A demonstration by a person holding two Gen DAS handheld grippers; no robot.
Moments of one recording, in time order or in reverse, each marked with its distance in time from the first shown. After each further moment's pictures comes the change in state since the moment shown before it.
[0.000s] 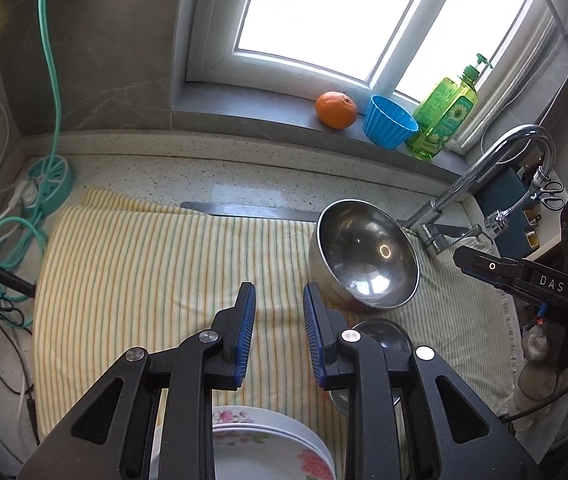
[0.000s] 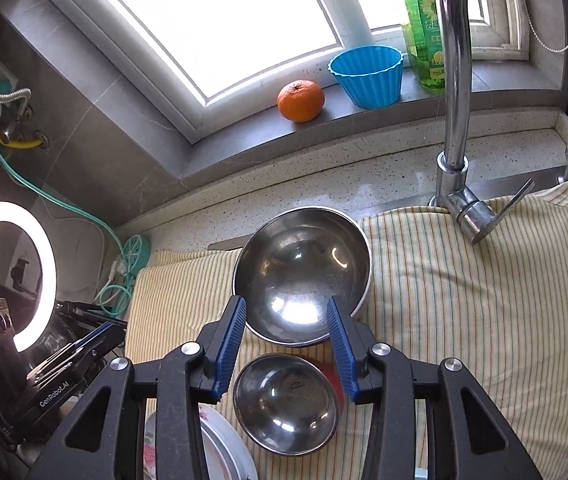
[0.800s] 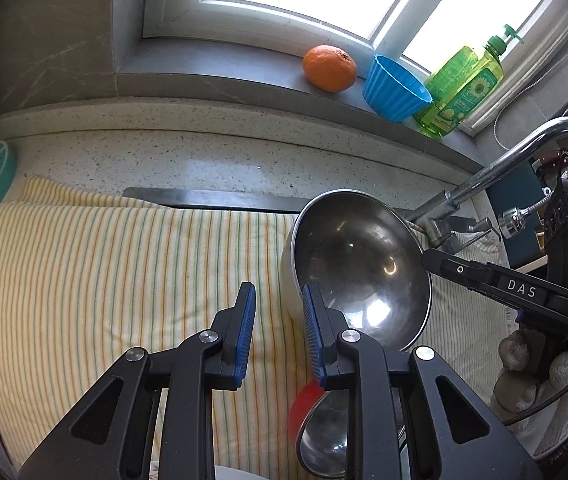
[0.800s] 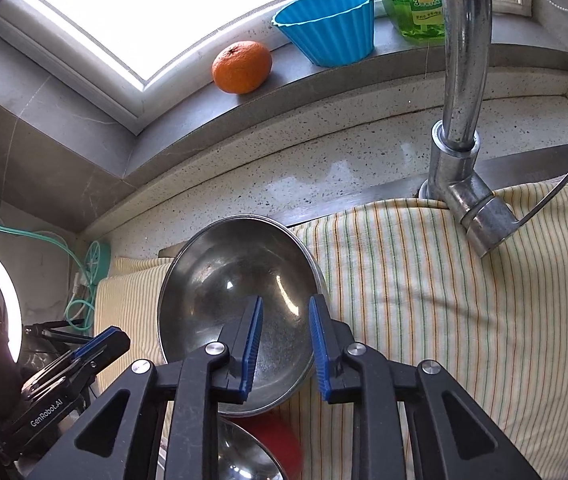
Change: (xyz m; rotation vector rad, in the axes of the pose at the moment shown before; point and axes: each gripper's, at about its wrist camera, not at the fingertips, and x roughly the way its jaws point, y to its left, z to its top) left arm 0.084 -0.021 0.024 -0.017 0.121 -0.033; right arm 0.071 -0.048 0.032 0.064 0.102 -0.039
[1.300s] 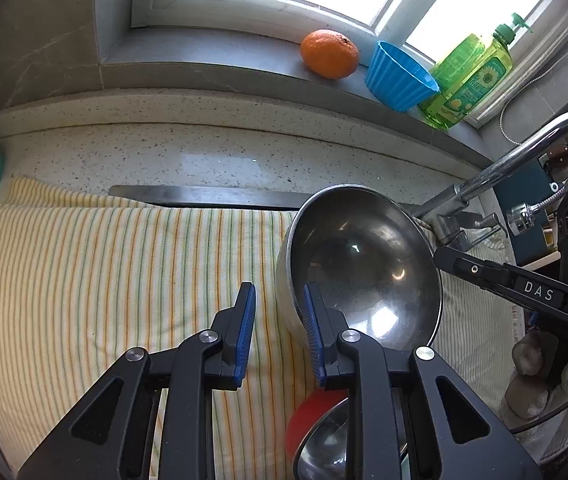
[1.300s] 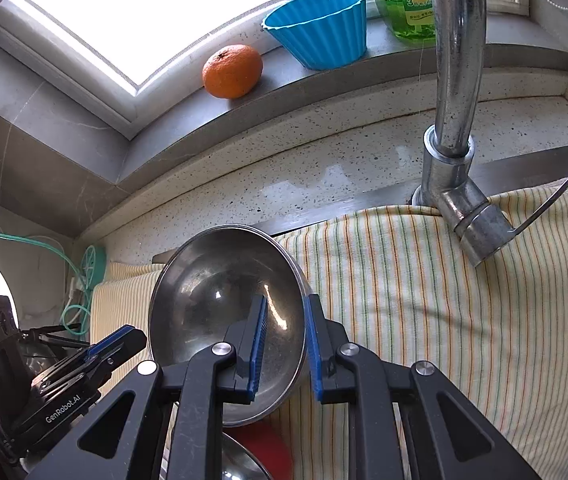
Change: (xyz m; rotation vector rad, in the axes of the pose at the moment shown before) left arm 0.022 -0.005 0.006 0.007 0.030 0.004; right arm 0.002 -0.008 0.004 -0.002 -0.001 -0.015
